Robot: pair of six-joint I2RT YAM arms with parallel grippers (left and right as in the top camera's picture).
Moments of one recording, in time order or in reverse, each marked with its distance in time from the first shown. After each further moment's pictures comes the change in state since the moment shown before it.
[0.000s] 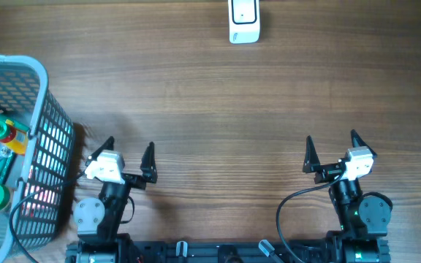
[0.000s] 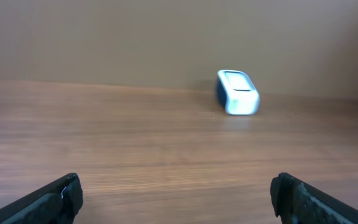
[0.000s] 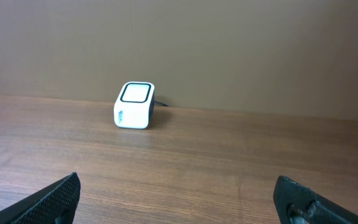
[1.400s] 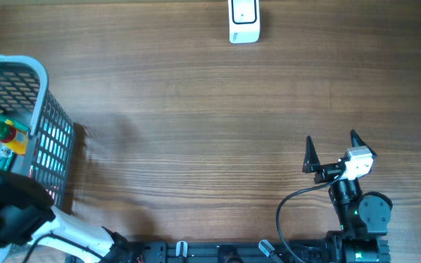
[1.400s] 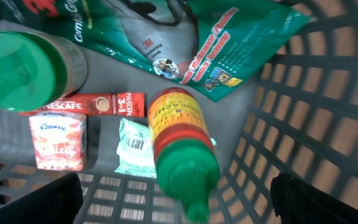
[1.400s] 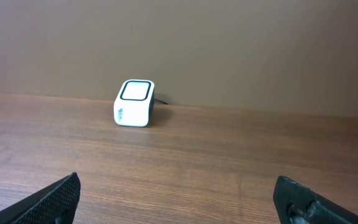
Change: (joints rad) left arm 0.741 1.896 1.967 -1.410 -0.305 -0.798; right arm 0.000 0.007 0.000 -0.002 0.000 0.000
